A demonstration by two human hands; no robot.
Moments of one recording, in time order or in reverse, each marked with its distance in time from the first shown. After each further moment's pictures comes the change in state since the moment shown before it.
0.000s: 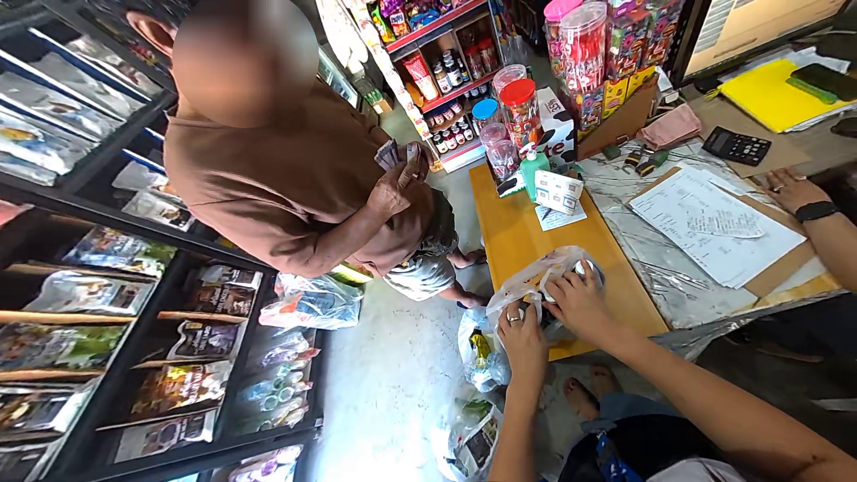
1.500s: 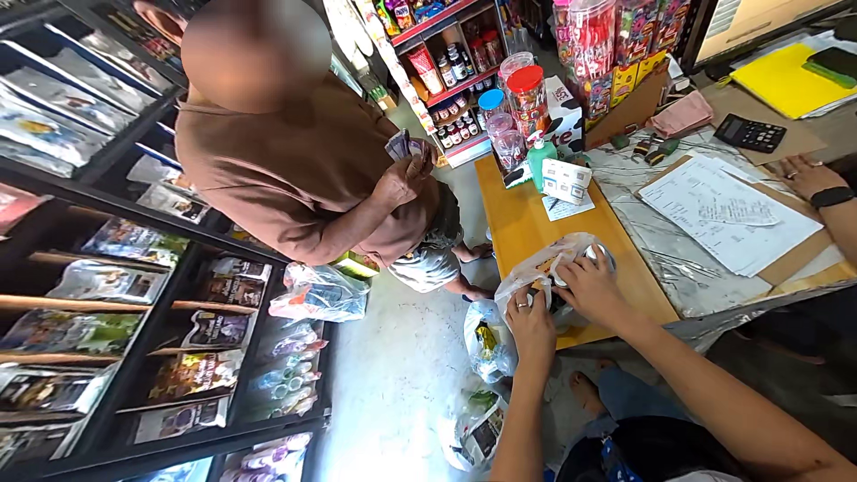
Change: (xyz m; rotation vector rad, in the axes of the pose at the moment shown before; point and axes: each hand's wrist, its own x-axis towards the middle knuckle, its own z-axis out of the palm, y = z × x) left_hand -0.002 -0.007 0.003 -0.024 0.045 0.044; right_hand 0.000 0.000 -0.002 0.013 -0.038 0.031
